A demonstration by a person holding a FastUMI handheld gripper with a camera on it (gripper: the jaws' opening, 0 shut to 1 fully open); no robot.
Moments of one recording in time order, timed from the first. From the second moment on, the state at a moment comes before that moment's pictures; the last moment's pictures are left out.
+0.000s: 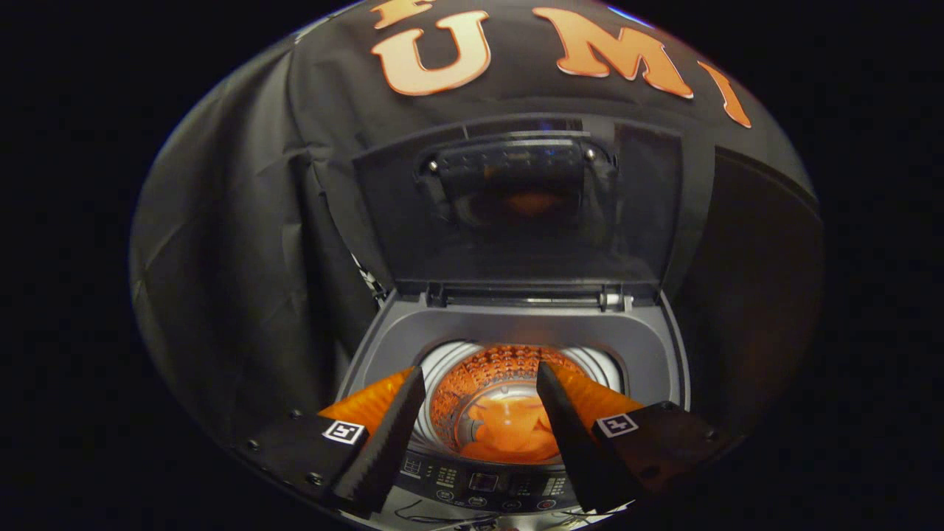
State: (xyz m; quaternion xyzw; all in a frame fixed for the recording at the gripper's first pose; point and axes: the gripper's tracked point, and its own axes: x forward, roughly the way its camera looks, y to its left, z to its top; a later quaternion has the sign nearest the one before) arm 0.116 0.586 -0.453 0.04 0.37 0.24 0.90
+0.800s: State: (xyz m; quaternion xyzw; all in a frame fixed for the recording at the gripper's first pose) arm 0.061 0.481 -0.244 0.08 0.17 0.22 0.96
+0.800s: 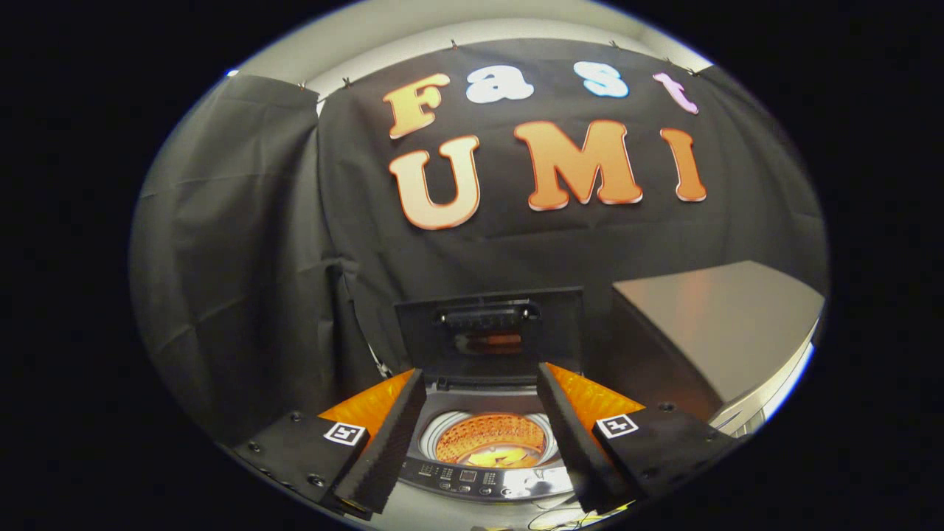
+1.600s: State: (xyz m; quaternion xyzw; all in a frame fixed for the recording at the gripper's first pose) arm 0.146 0.555 -0.131 0.07 0.07 0.23 0.97
